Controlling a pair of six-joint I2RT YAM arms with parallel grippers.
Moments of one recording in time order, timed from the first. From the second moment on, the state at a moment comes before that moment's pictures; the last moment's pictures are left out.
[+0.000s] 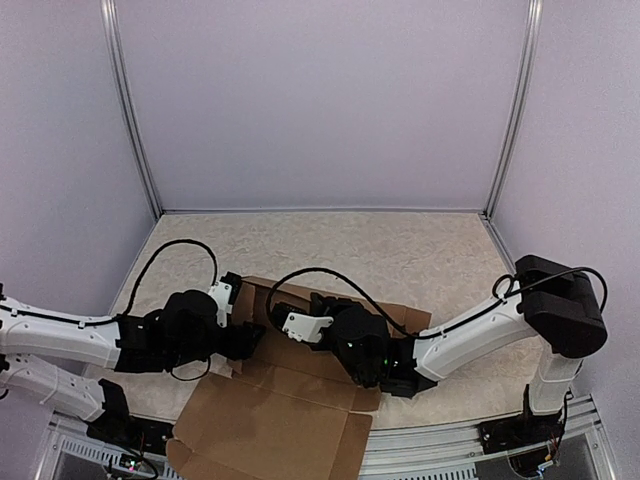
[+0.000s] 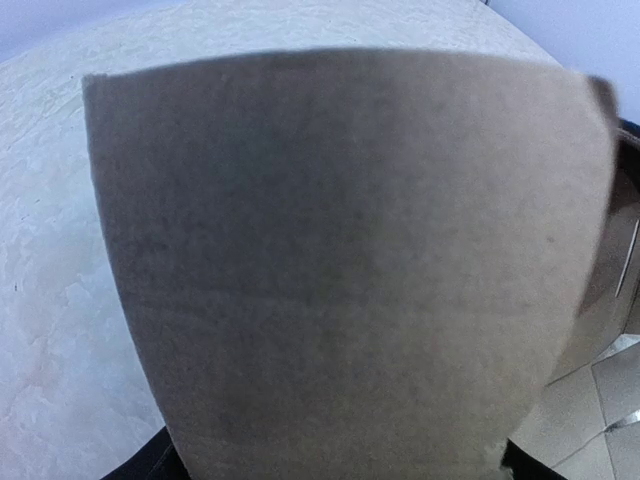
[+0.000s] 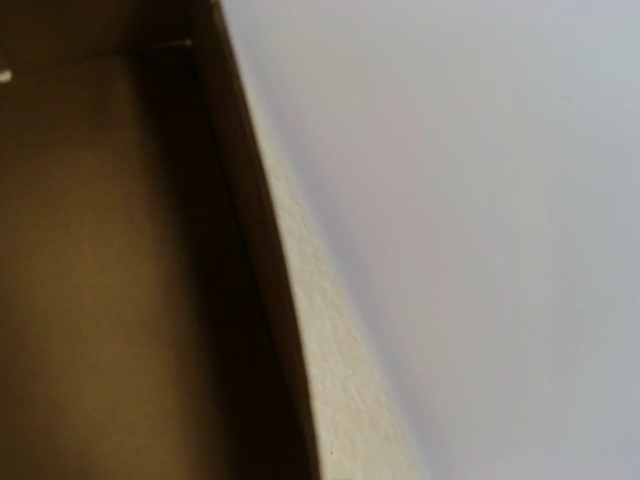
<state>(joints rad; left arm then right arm) -1.02 1.16 0.46 0.09 -0.37 -0.45 1.31 1.87 0.90 0.80 0.83 -0.89</state>
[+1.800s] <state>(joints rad) -0.53 0.84 0.48 -0.12 -0.30 -0.54 1.16 1.77 0.75 1.04 0.56 -1.41</state>
